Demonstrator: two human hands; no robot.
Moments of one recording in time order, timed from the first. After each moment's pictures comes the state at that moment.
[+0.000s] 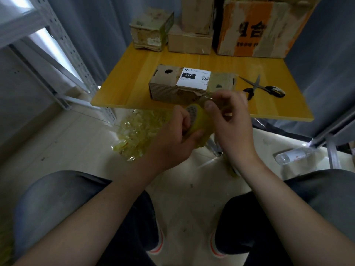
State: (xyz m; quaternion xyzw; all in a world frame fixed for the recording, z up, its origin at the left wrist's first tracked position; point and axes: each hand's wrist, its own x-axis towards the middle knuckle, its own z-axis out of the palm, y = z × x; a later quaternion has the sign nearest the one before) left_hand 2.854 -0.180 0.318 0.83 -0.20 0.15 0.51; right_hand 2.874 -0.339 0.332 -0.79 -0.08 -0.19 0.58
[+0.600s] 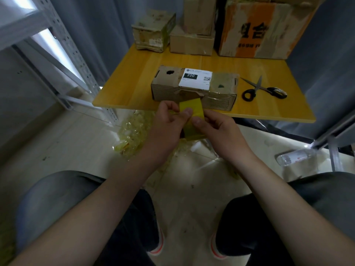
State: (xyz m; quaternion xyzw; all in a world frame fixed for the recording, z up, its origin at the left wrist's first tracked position) left_hand 2.860 -0.184 0.341 0.69 0.05 0.02 0.72; right_hand 2.868 -0.333 0.329 -0.74 -0.15 0.03 0.66
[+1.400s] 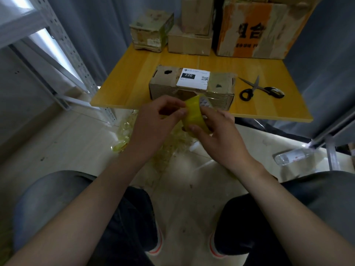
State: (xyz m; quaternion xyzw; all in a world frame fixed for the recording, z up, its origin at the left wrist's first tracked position) left_hand 2.868 -0.158 0.346 0.83 -0.05 0.12 0.54; right_hand 2.869 -0.342 0.310 -0.87 -0.17 -0.04 0.46
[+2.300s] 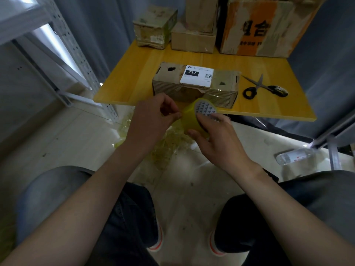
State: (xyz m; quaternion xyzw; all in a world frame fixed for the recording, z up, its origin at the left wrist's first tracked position) left_hand 2.874 -0.143 0.340 0.89 -0.06 0.16 0.42; right_hand 2.866 -0.338 0.300 -0.89 -0.25 -0.15 0.34
